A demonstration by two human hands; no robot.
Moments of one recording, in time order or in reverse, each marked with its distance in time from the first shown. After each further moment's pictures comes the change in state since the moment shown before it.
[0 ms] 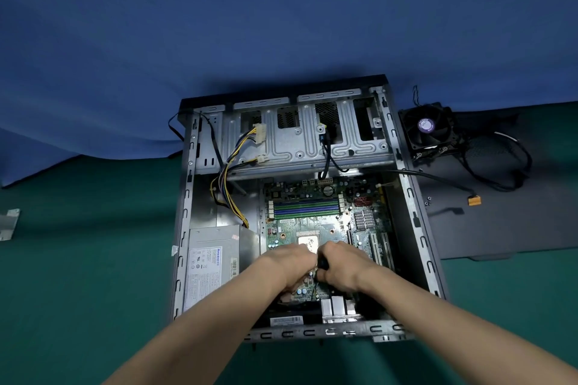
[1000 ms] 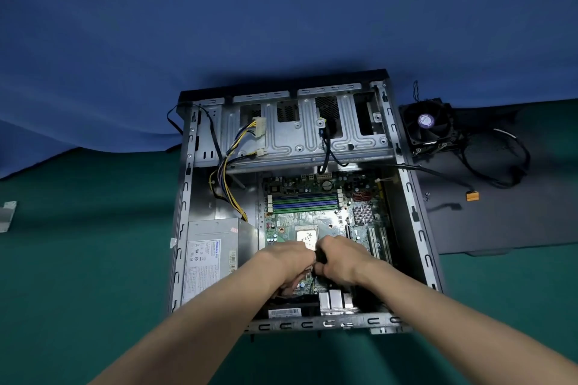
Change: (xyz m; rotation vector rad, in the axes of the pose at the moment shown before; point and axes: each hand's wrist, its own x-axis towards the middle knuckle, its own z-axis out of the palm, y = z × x) left_hand 0.009 0.000 0.009 0.035 -0.032 -0.025; right_hand 0.001 0.001 0.000 -0.029 0.008 -0.002
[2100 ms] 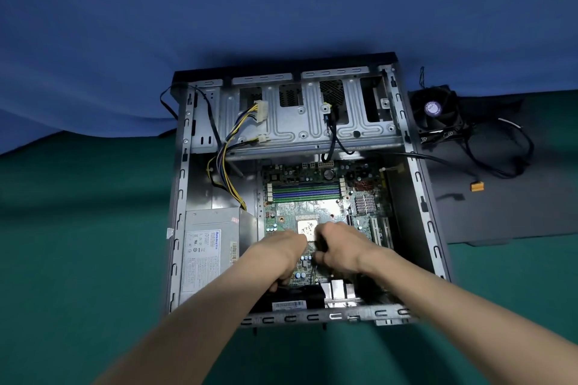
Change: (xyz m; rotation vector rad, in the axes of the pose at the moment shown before) left_hand -0.015 -0.011 0.003 -0.185 0.051 -0.117; right_hand -0.002 -0.008 -0.006 0.049 -0.007 0.002
